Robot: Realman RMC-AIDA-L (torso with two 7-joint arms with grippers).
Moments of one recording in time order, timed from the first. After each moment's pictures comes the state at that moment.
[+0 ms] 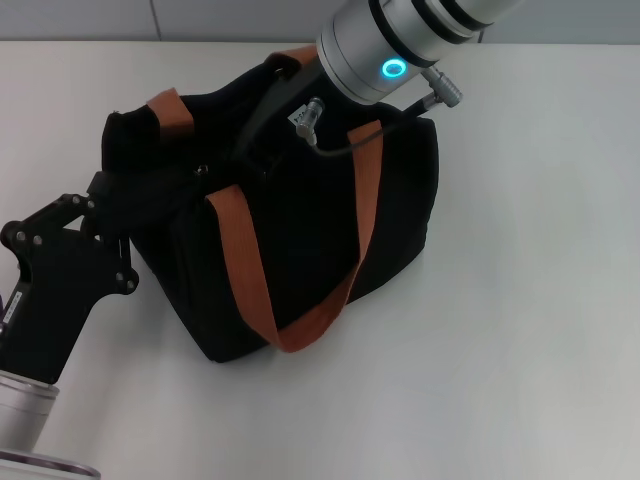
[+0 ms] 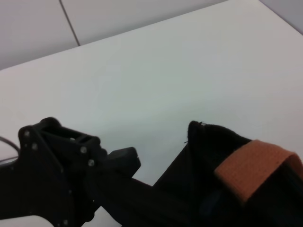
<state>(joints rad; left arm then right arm) -0.18 -2.08 -0.09 -0.29 1.90 1.72 0.91 1.11 2.09 -1.52 -0.90 -2.12 -1.25 2.38</state>
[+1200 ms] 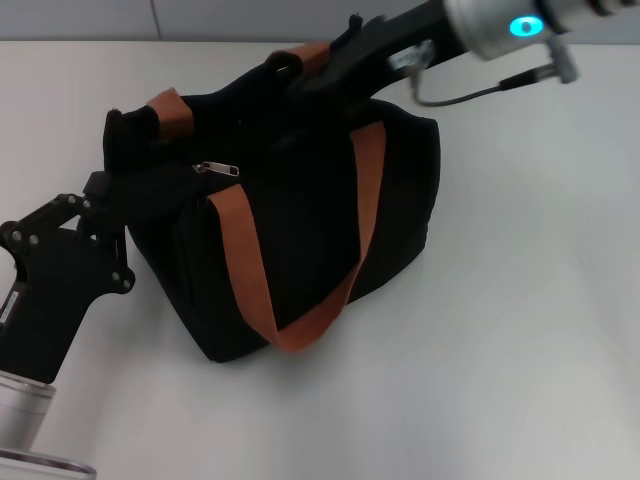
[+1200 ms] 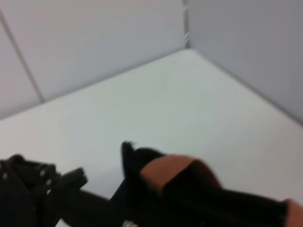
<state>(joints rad) -0.18 -2.08 -0.09 -0.29 1.89 1.71 0.89 0.84 2.08 -1.32 -1.23 -2.16 -1.35 2.39</state>
